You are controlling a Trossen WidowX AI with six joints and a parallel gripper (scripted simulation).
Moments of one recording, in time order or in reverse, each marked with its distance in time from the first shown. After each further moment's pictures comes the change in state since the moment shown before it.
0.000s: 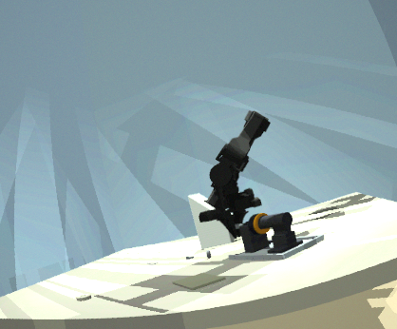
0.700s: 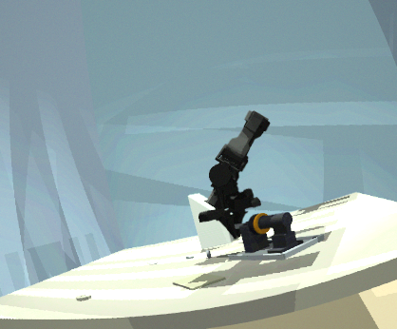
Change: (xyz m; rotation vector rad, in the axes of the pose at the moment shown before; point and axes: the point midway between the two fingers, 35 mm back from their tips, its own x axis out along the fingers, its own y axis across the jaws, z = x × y) arm 0.000 0.000 -0.003 0.000 0.000 0.000
